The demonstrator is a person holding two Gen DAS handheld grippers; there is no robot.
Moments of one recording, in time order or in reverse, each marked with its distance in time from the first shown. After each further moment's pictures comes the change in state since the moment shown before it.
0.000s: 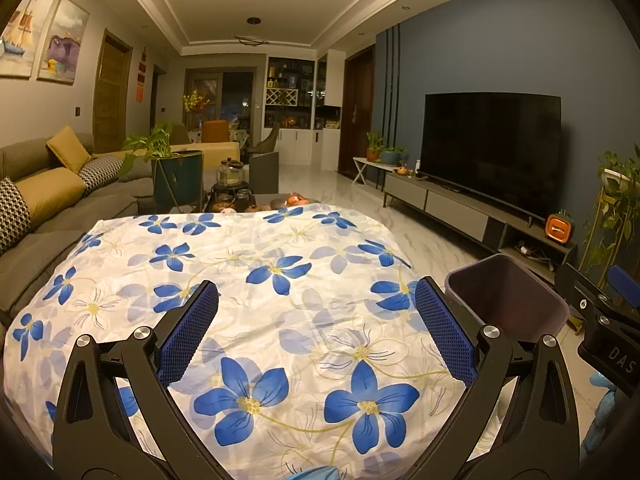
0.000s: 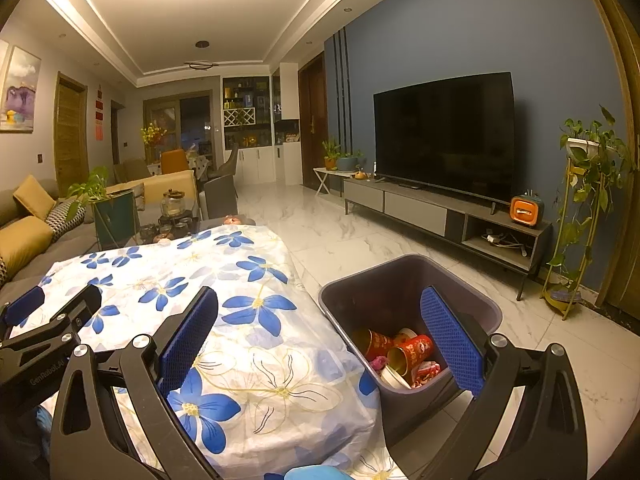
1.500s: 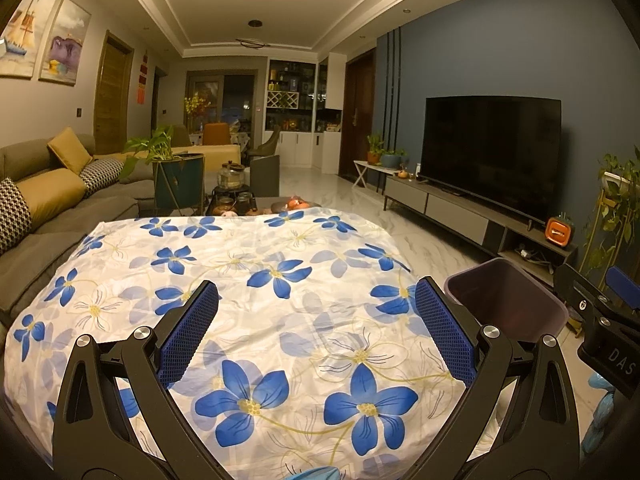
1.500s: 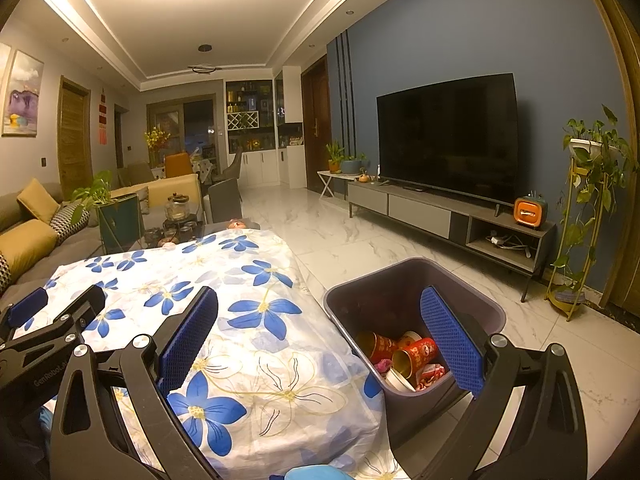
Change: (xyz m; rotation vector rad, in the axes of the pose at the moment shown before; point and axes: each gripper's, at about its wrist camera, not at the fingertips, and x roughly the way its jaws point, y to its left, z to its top) left arm -0.001 0.000 0.002 -0.001 -0.006 0.002; right arm 0.004 0.006 -0.001 0.003 -0.008 0.007
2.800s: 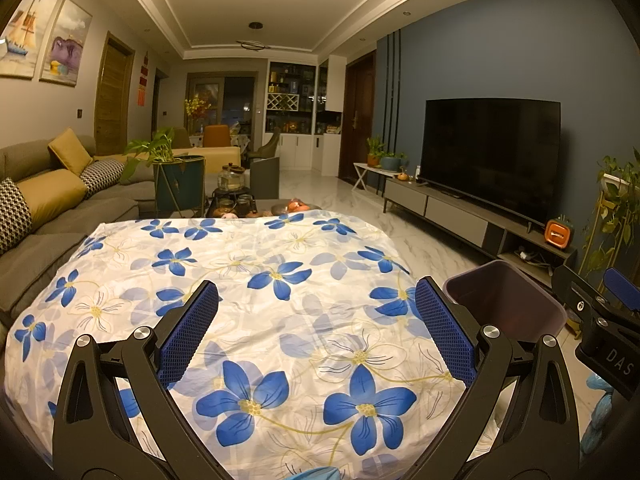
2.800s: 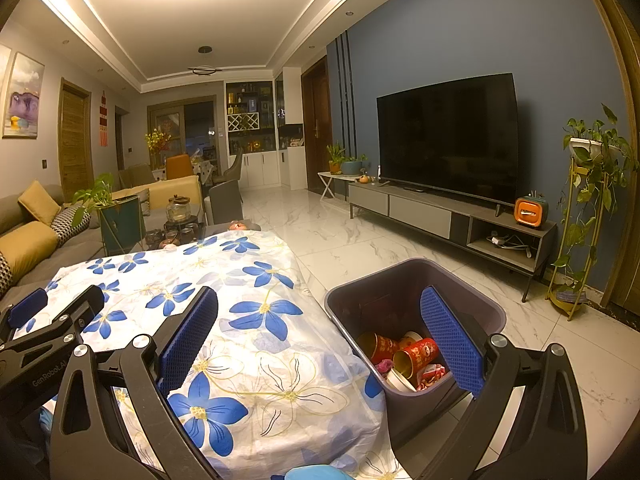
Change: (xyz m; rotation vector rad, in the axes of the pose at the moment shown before) left arm 0.000 0.001 0.002 -0.001 -0.001 -0.002; right arm -0.001 0.001 -0.002 0.002 -0.007 0.001
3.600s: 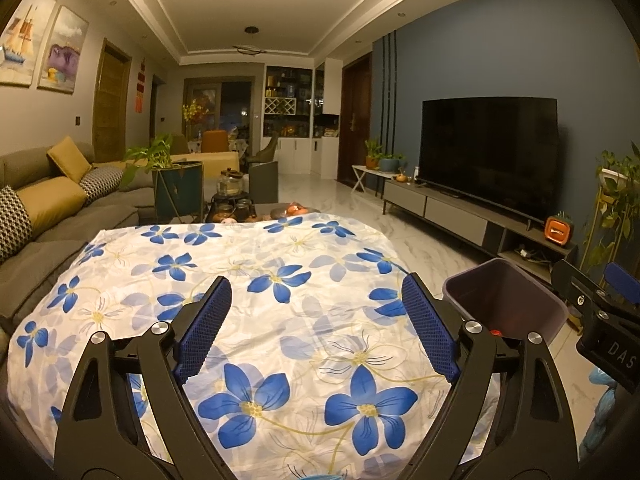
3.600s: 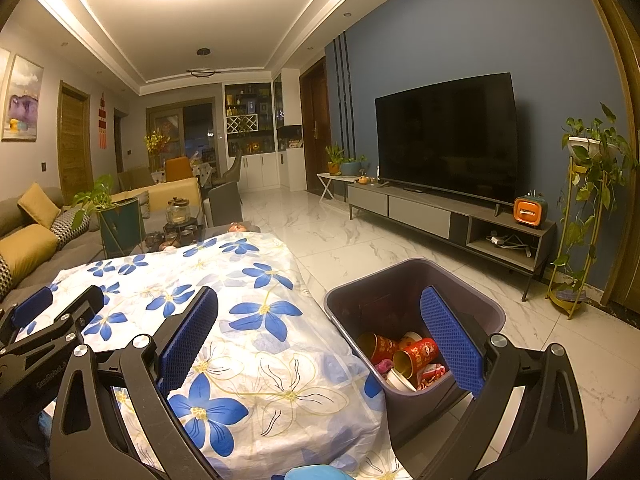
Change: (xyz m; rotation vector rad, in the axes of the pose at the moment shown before) left arm -0.001 -0.005 0.005 0.018 -0.013 0.002; right arm 0.001 0.001 0.000 0.003 -0.005 0.000
